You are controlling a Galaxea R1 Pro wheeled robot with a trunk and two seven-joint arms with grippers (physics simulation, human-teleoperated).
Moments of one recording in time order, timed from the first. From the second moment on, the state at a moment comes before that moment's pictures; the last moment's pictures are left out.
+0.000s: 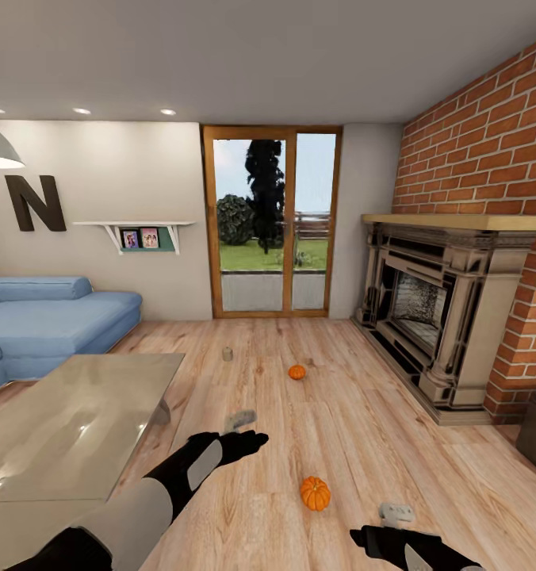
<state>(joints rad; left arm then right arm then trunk) -0.75 -0.13 -0.45 -0.36 0.75 0.34 -0.03 -0.56 -0.11 0.39 -0.10 -0.51 0.10 0.22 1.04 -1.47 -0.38</state>
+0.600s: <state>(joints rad) -0.76 -0.17 -0.45 -0.53 0.75 0.45 -0.01 -0.62 -0.11 0.39 -0.10 -0.66 0.36 0.23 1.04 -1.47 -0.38</state>
